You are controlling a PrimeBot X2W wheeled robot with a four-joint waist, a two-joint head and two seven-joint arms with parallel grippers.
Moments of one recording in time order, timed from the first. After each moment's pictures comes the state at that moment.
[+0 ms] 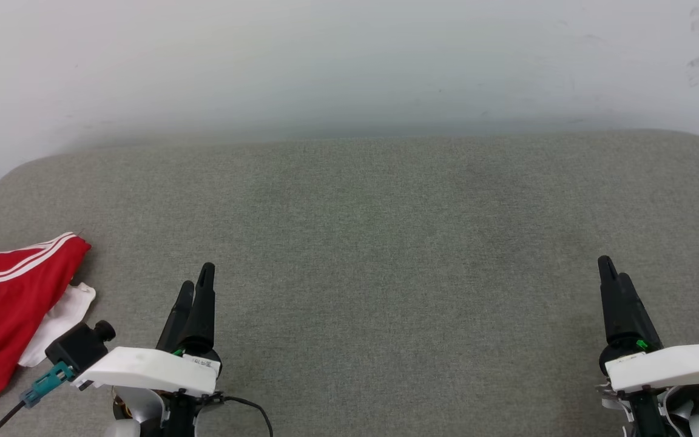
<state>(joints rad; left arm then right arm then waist) -0.09 0.06 0.00 0.15 -0.99 -0.13 -0.05 -0.07 -0.06 -0.06 0.15 0.93 0.13 -0.05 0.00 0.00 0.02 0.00</state>
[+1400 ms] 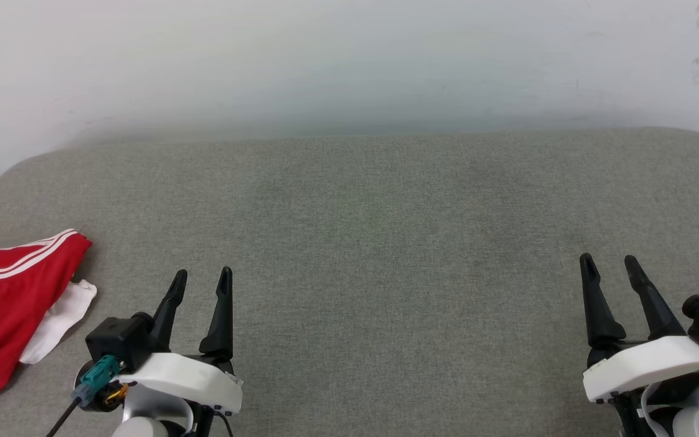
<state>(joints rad) -0.08 0.11 -0.07 0.12 -0.38 -0.09 -0.17 -0.06 -0.06 -0.05 0.06 0.32 0.13 -0.04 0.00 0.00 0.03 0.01</state>
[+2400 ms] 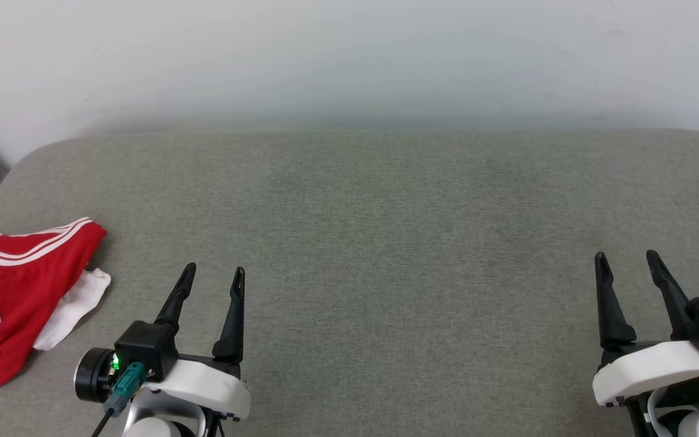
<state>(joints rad) -0.08 0.10 -0.08 0.11 -0.16 -0.10 -0.24 -0.04 -0.05 -0.10 0.01 0.09 0.13 -0.06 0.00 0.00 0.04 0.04</state>
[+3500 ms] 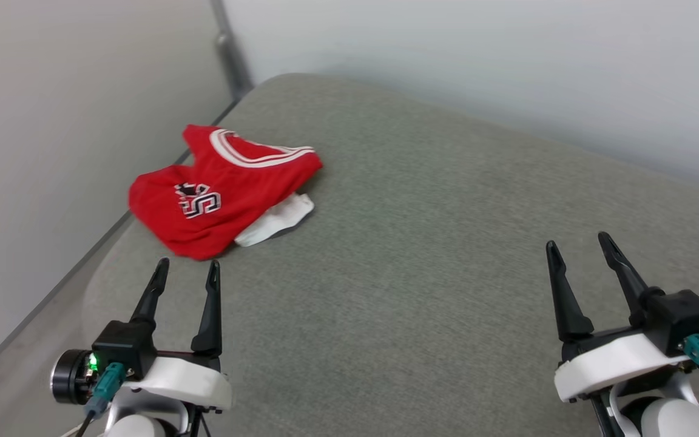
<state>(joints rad) -0.09 0.06 0.02 0.13 -0.08 -0.11 -0.26 -0.06 -0.05 0.02 -0.04 0.05 0.13 -0.07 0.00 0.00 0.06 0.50</state>
